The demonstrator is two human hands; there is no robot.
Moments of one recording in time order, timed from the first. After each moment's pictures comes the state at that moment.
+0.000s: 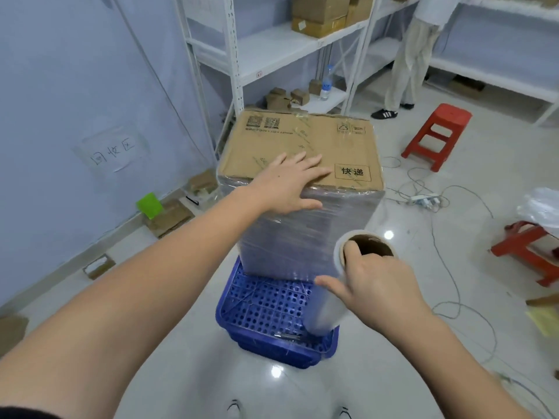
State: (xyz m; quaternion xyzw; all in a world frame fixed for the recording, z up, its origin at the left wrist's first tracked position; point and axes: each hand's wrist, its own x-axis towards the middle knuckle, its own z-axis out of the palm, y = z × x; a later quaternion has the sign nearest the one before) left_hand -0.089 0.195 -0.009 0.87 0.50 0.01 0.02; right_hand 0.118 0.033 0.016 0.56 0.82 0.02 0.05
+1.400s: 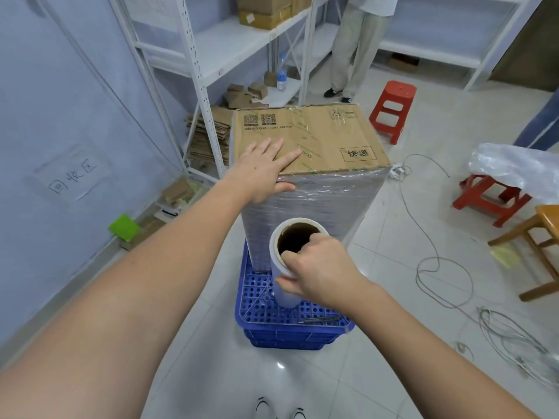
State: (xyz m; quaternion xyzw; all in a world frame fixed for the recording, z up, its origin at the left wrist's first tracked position) left_hand -0.179 0.216 -0.020 0.88 0.47 -0.03 -0.06; right_hand -0.021 0.025 -0.023 0.44 0.89 0.09 -0.08
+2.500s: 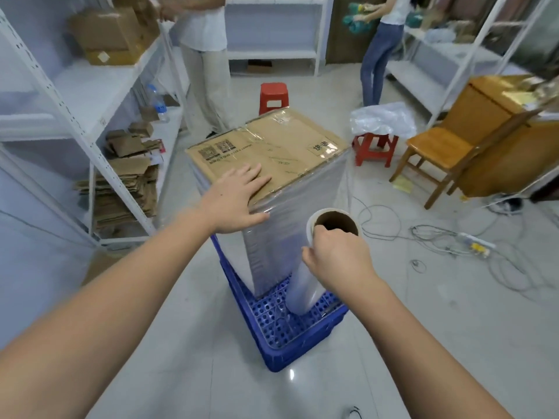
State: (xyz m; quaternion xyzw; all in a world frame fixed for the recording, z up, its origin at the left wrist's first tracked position) left_hand -0.246 0.265 -0.018 0.98 0.22 0.02 0.01; right_hand -0.133 0.031 -0.003 0.86 0.51 -0.01 -0.04
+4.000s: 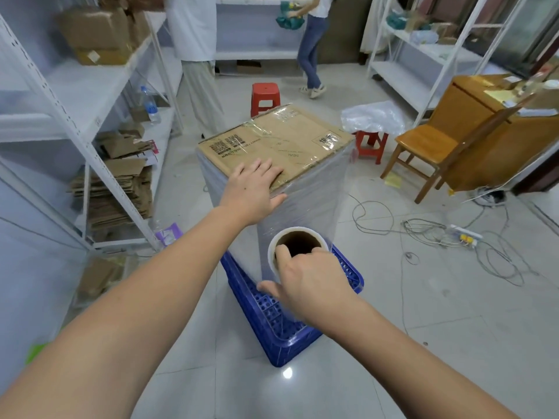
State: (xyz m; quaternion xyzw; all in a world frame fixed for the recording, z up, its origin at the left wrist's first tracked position) left_hand -0.235 0.249 -0.028 0.96 0.27 0.08 -0.02; right_hand -0.229 0.025 0.003 0.78 0.63 0.04 0.02
